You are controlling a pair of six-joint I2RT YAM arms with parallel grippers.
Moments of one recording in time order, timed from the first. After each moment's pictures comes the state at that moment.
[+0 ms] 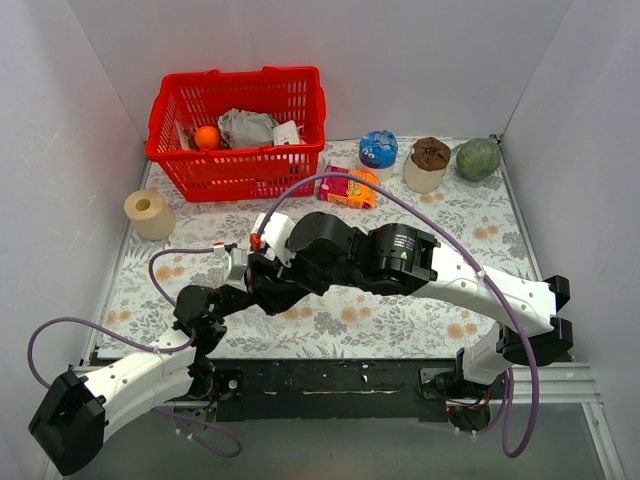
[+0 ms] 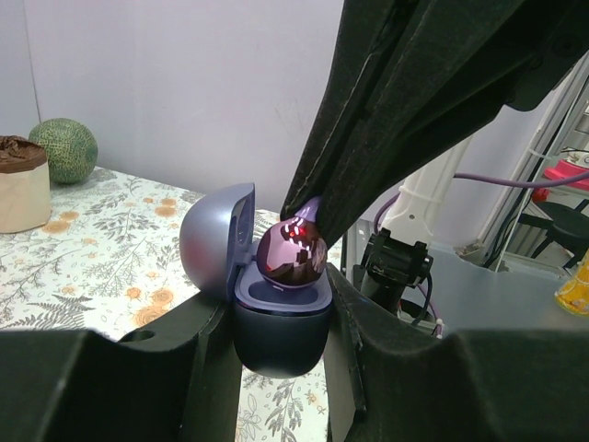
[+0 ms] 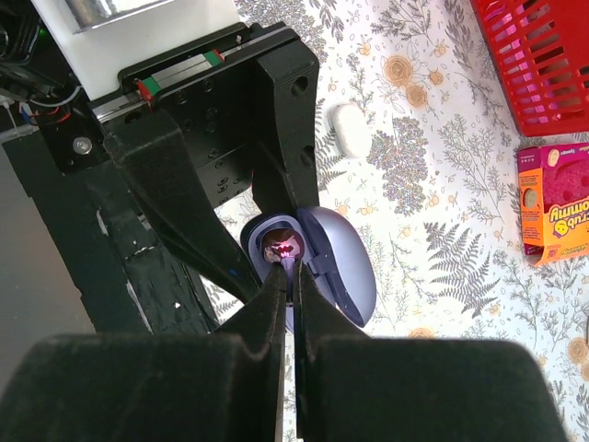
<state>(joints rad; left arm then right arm) -0.71 0.77 0.22 1.03 0.58 -0.48 1.38 1.56 1.90 -1.06 0.22 -0.04</state>
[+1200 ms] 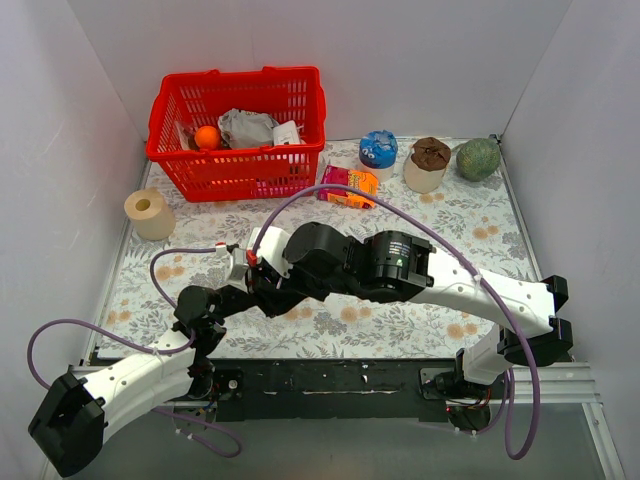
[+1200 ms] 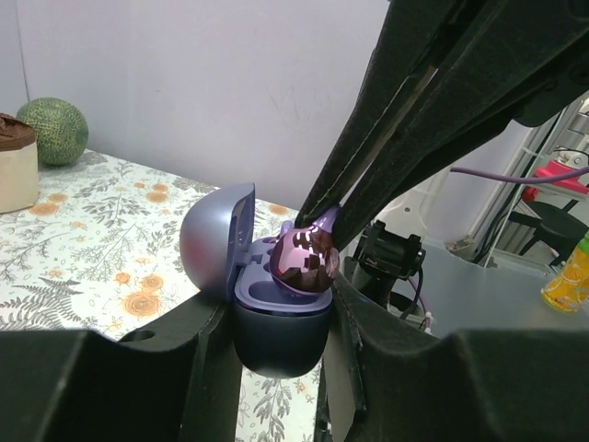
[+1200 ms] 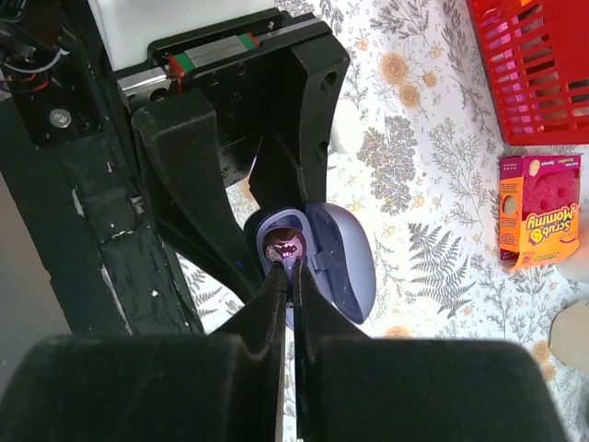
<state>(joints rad) -0.71 0.76 0.20 1.00 0.58 -0.50 1.41 1.56 1.88 -1.06 0.25 -0.11</state>
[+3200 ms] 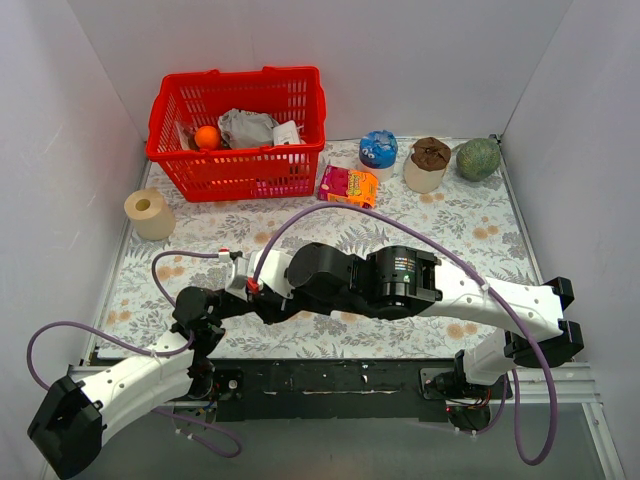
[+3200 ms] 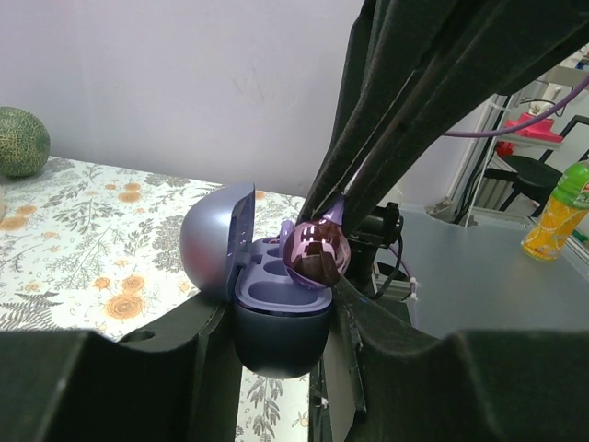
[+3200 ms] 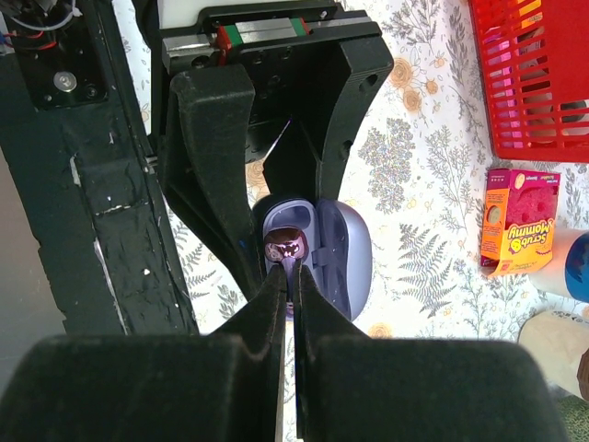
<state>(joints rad) -0.71 0.73 0.20 0.99 0.70 -0.46 1.49 1.52 1.83 -1.07 0.30 -0.17</state>
